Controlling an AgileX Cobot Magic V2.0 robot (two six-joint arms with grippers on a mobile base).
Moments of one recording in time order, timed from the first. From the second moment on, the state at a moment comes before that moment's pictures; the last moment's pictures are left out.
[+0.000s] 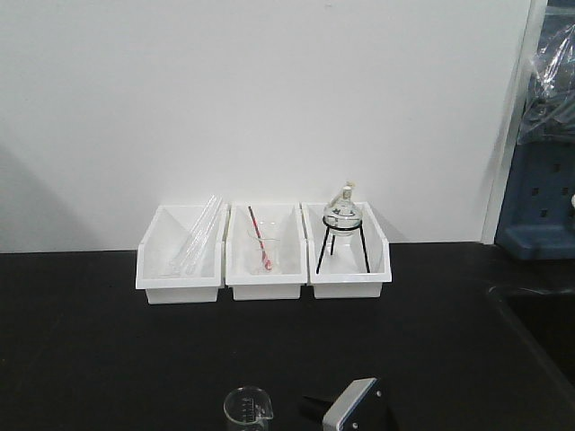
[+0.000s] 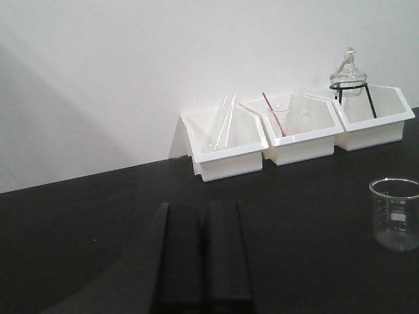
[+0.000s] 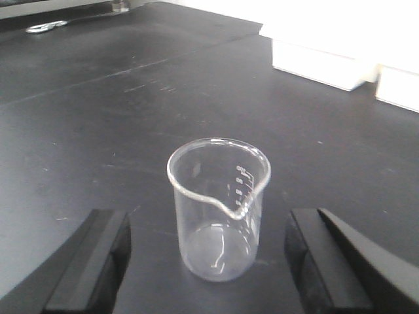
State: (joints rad) left arm -0.13 -0.01 0.03 0.05 0.00 0.09; right arm 0.43 1.98 -0.71 -0.56 -0.99 0.18
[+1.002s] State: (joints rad) left arm -0.13 -0.01 0.03 0.05 0.00 0.09; right arm 0.50 2.24 -1.09 -0.65 -0.86 0.30
